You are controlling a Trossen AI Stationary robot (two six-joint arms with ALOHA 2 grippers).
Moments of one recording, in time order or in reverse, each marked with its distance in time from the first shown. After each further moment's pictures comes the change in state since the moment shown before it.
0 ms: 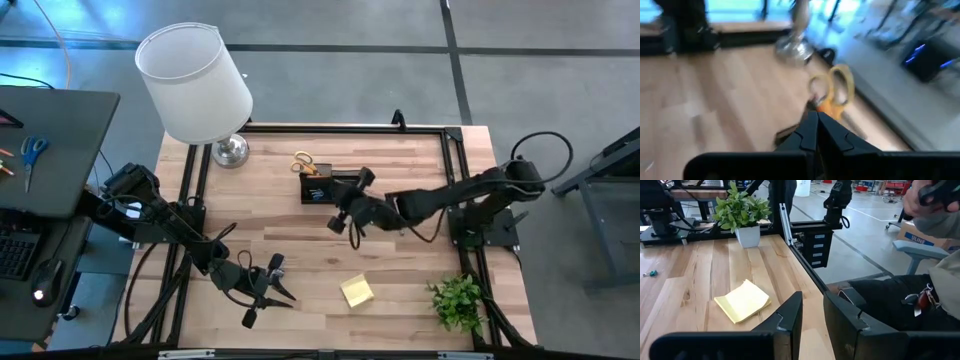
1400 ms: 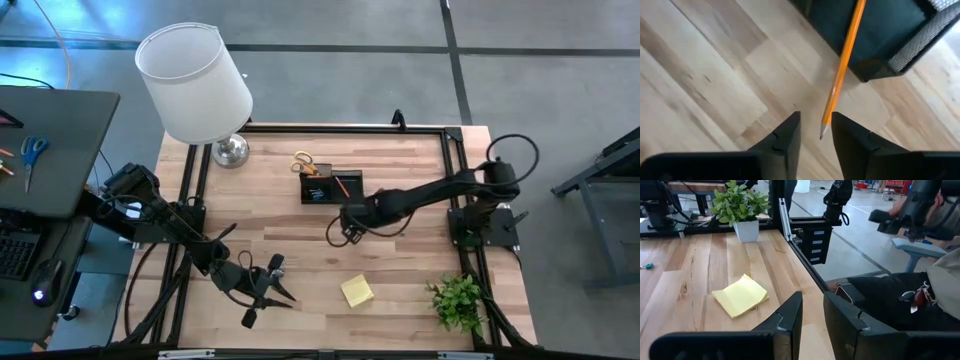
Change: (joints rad) left arm 0.000 0.000 0.000 -0.020 0.008 -0.027; right arm -0.087 0.184 0.000 -0.614 -0.431 0.612
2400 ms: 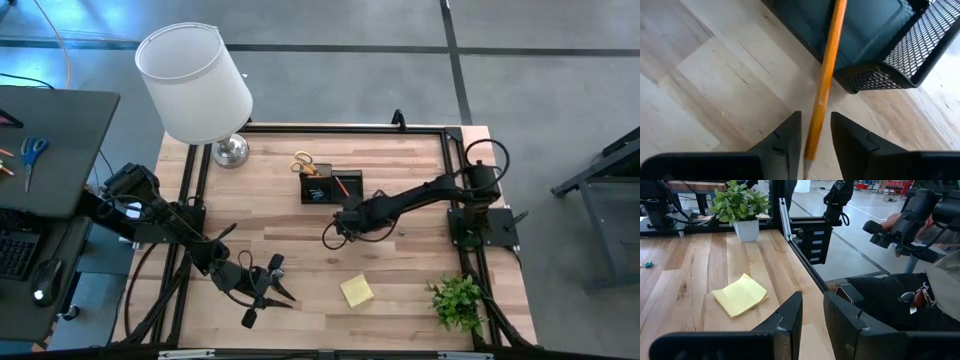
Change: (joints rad) left arm 0.000 0.000 0.000 0.000 0.000 -0.008; right arm -0.002 0.147 0.000 0.029 0.131 0.033
